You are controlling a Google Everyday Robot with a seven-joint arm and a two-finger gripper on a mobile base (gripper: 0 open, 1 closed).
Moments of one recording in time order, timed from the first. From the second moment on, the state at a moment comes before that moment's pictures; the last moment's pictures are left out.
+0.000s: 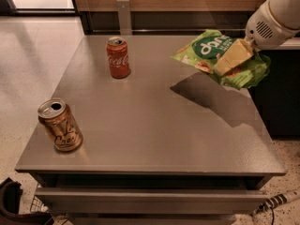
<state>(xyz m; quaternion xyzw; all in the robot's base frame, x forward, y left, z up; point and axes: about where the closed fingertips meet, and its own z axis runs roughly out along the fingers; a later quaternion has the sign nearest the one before) 0.564 -0.220 0.944 -0.34 0.91 0.03 0.24</state>
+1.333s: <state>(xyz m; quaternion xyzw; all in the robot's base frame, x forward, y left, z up) 0.422 -0.111 0.900 -0.57 0.79 0.08 0.22</state>
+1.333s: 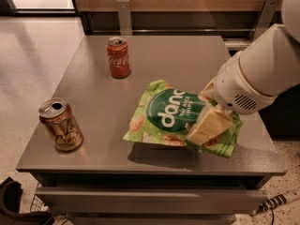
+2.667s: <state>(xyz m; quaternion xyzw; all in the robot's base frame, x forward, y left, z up) 0.426 -0.049 0.876 -0.66 0.71 0.16 0.21</state>
